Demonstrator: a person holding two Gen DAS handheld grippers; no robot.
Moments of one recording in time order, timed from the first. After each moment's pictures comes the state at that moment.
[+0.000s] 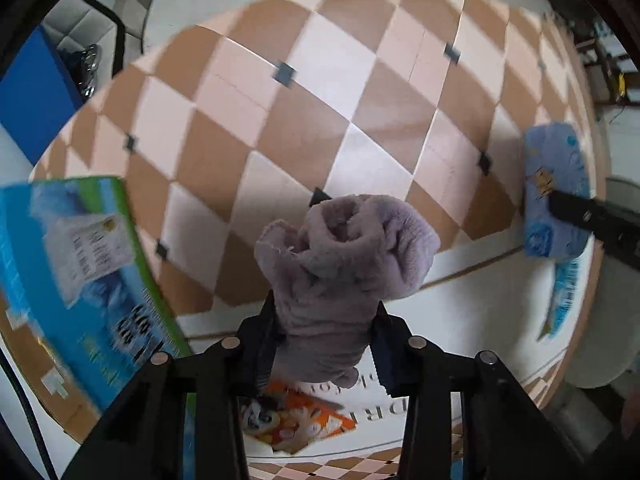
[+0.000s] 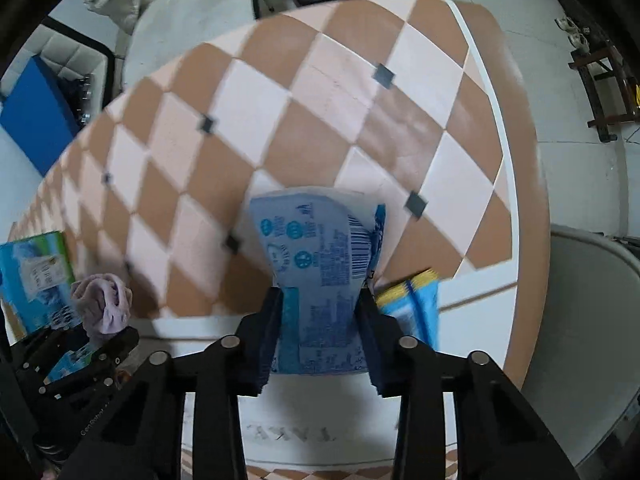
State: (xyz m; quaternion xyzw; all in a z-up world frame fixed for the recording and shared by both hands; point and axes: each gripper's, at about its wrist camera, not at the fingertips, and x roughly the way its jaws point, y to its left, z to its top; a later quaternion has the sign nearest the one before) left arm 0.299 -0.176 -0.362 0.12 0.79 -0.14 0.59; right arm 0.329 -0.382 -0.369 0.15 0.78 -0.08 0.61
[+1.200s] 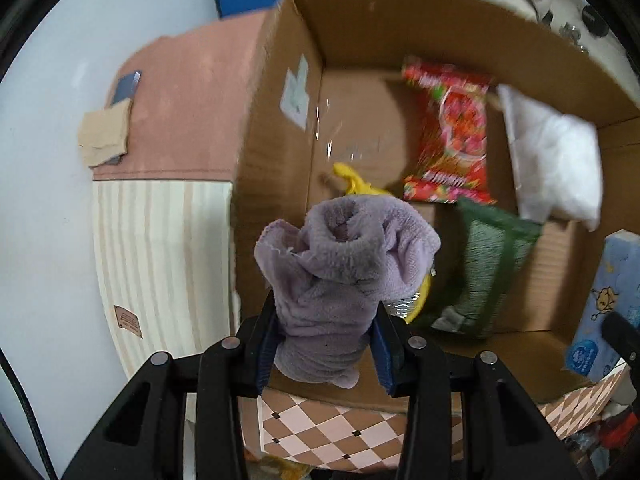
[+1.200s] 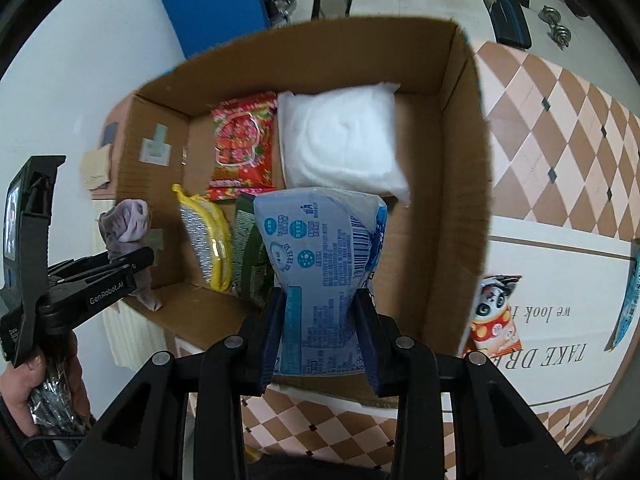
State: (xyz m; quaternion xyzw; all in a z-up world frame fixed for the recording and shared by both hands) left arm 0.306 0.237 -0.303 0.07 0.78 0.07 0.61; right arm 0.316 0.018 -0.279 0.11 0.76 0.09 0.64
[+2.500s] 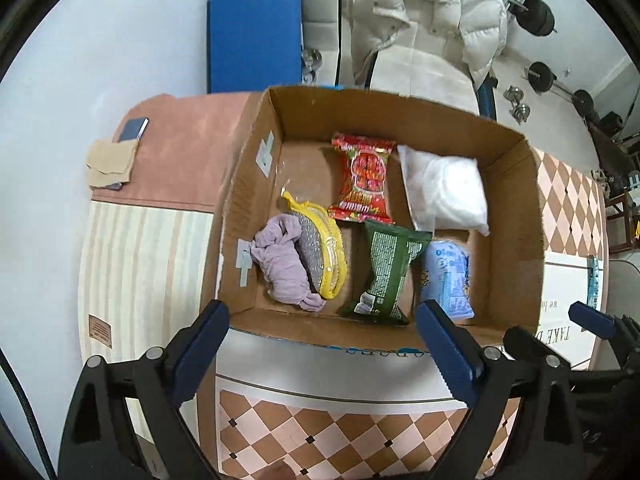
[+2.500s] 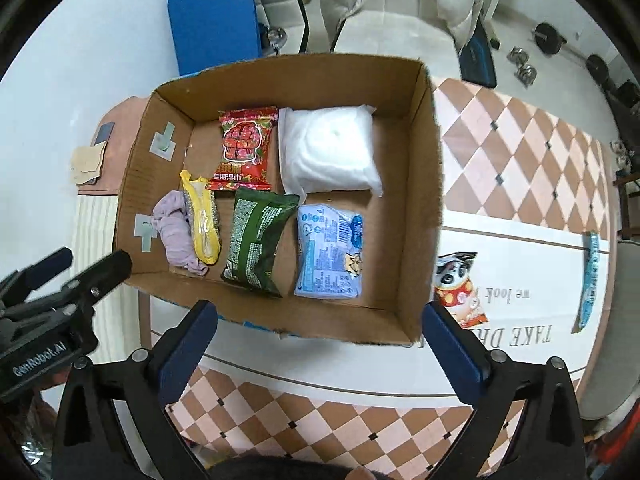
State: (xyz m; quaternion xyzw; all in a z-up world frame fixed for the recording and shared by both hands) left arm 0.248 0.218 -0.192 0.00 0.66 0.01 0.75; right arm 0.260 0.032 -0.210 0.04 0.70 0.04 0.71
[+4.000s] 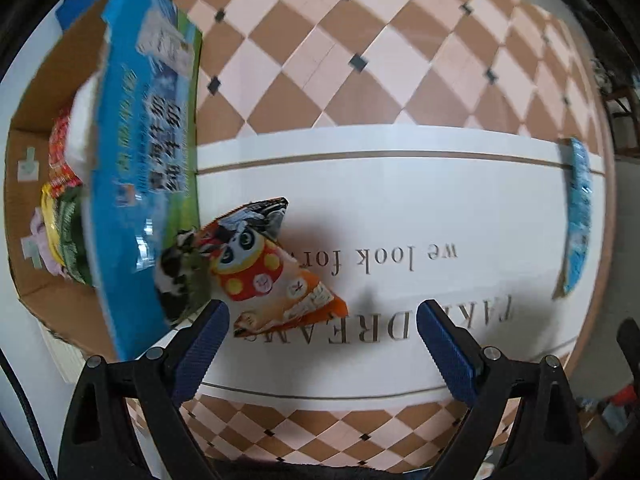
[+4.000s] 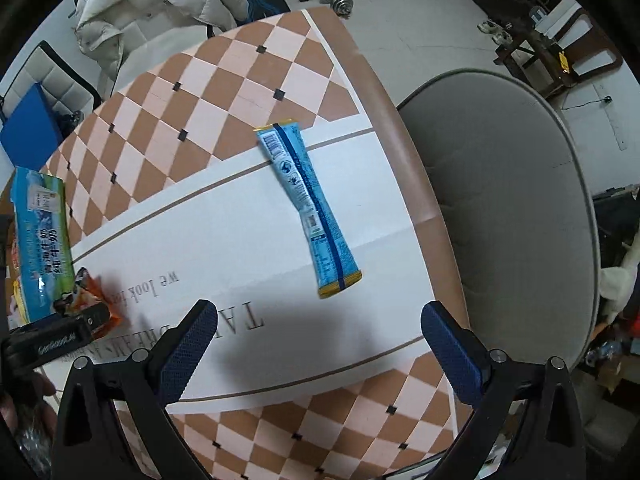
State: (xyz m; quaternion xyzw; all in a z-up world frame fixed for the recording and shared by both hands) left arm 0.242 -0.138 -0.336 0.08 0.78 -0.02 0.62; right arm 0.154 -0.398 -0.264 0.14 0.70 -0.18 0.67
